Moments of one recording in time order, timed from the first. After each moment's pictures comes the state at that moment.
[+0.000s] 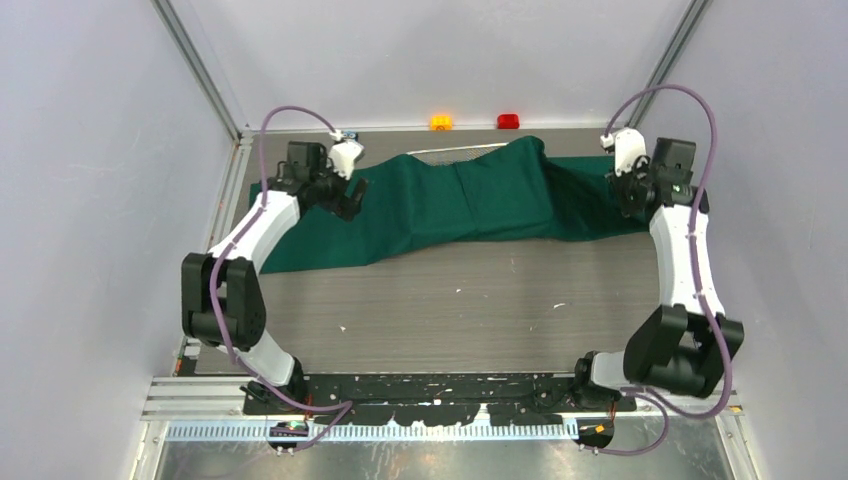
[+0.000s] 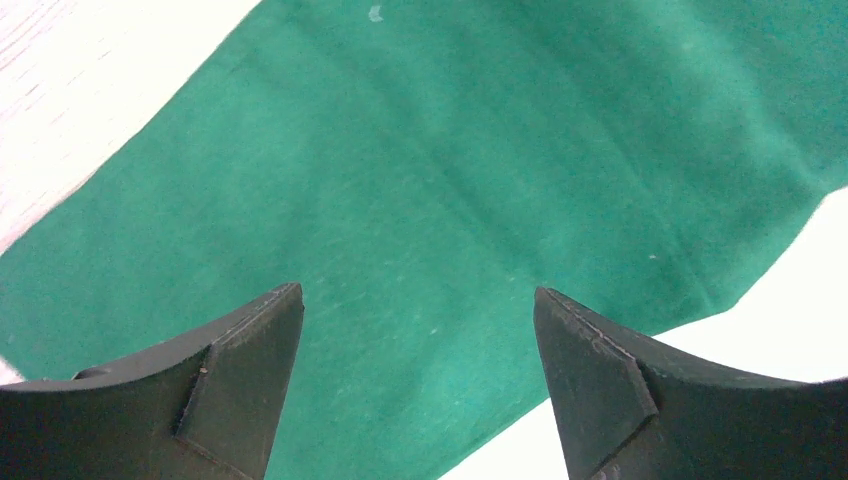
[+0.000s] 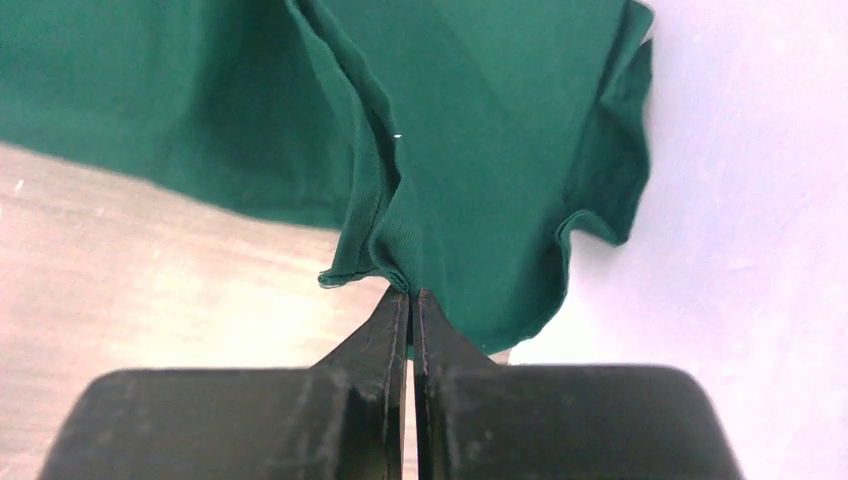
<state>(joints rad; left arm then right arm) -0.13 1.60 1.23 -0.39 0.26 0.36 -0.27 1.40 1.28 -0.62 -0.17 -0.62</state>
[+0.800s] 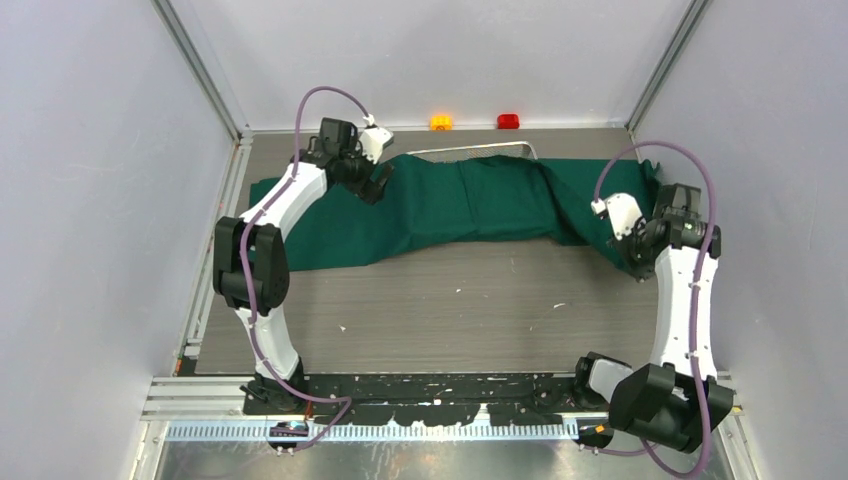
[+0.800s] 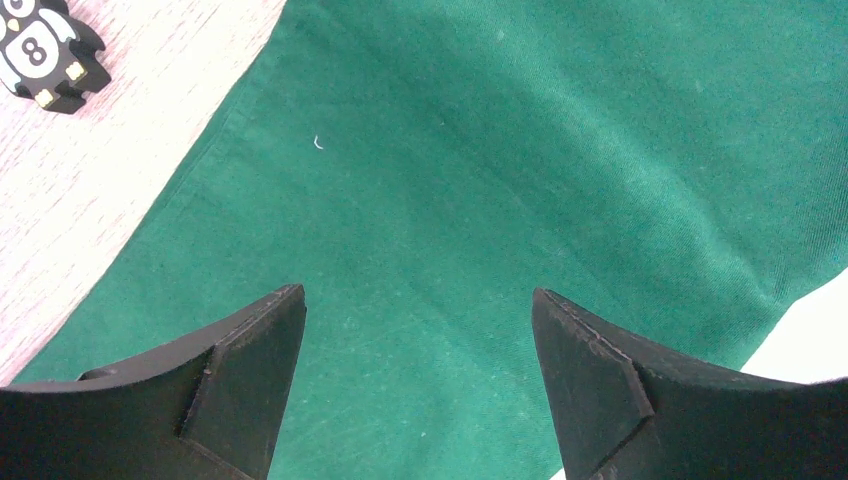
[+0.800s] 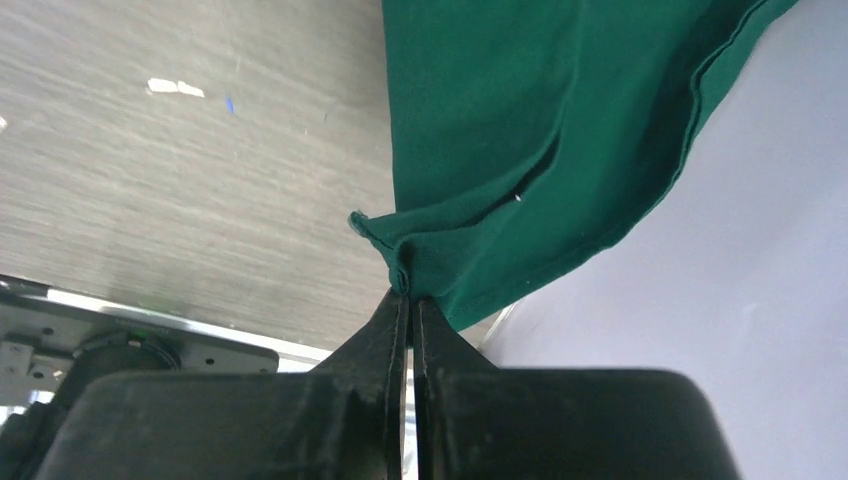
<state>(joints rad) -0.25 1.88 1.56 -0.51 0.27 0.41 -0.36 1.10 1.14 -1.15 -0.13 -0.87</state>
